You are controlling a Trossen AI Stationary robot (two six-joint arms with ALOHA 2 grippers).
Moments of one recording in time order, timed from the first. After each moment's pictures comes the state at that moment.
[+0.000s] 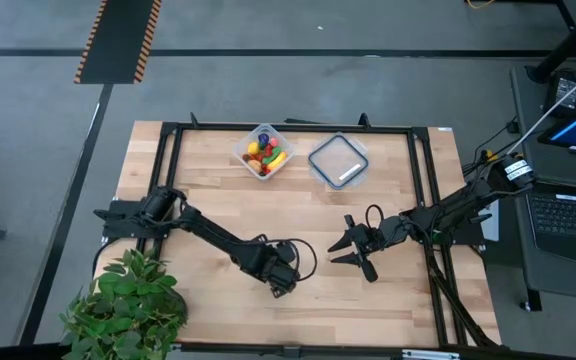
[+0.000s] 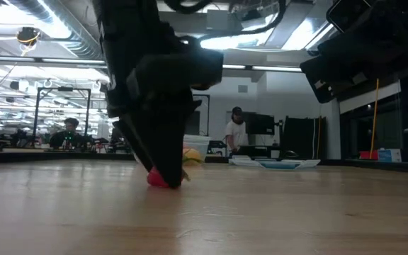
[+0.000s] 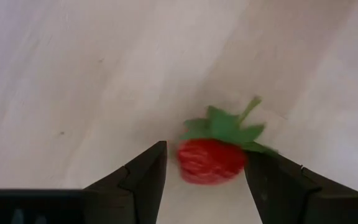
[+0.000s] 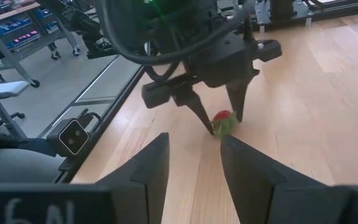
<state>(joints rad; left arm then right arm) -0.40 2.09 1.47 -0.74 -0.27 -0.91 0.38 1.35 0.32 0.78 0.06 0.29</state>
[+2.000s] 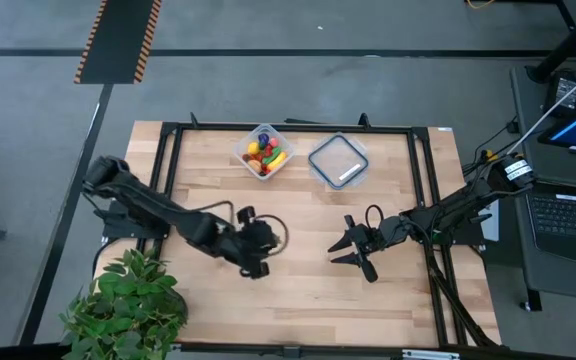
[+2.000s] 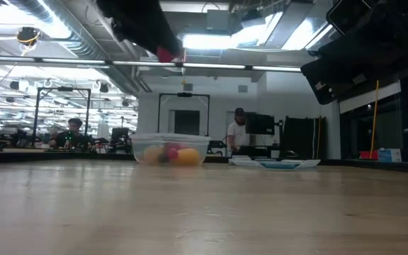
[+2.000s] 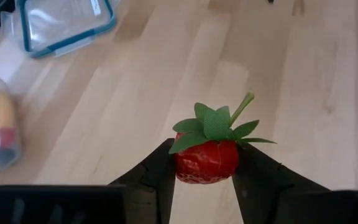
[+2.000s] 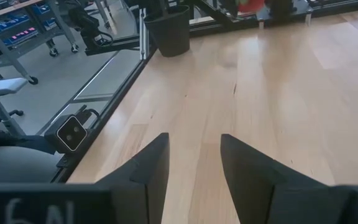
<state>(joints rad) -0.42 1.60 1.20 -0.56 -0.54 -0.54 0.38 1.35 0.32 0.77 0.06 0.29</state>
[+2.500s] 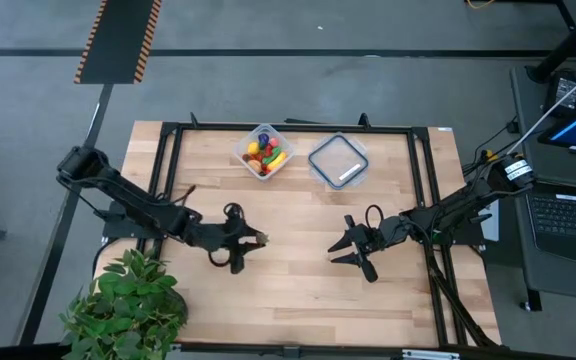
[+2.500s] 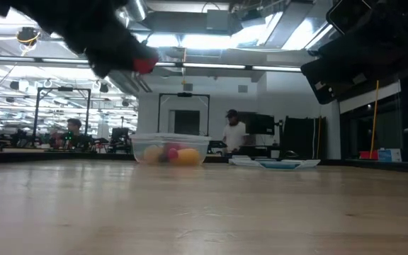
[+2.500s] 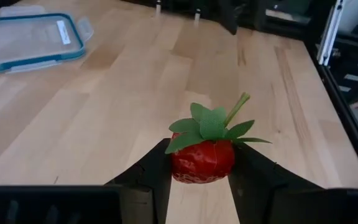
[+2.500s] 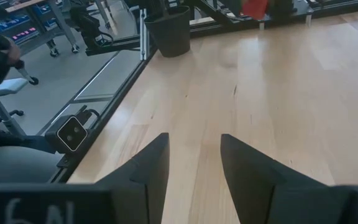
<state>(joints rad) -0.42 1.31 0.61 0.19 -0.48 -0.43 0.38 1.35 0.32 0.77 0.06 0.28</state>
